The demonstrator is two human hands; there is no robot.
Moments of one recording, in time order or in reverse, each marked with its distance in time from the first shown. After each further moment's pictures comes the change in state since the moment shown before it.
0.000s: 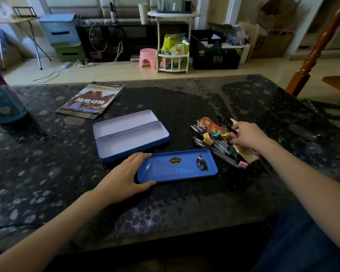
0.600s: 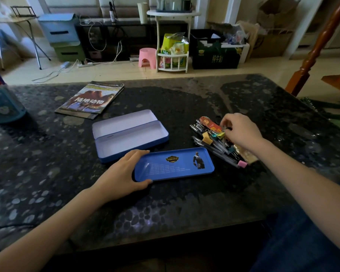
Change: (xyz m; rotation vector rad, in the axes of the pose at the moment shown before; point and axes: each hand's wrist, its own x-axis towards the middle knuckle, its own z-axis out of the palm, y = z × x) left_hand 0.002 -0.003 -0.004 -0.011 0.025 0.024; right_hand -0.010 -0.022 -0.002 -0.039 0.179 -0.194
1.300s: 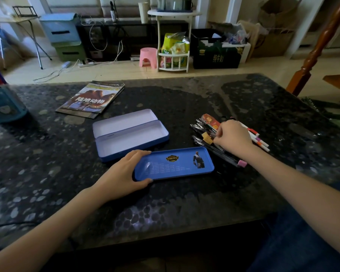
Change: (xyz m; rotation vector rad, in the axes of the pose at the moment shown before) left_hand -0.002 0.002 0.000 -0.025 -0.004 0.021; right_hand -0.012 -0.026 0.010 -0.133 -0.050 0.053
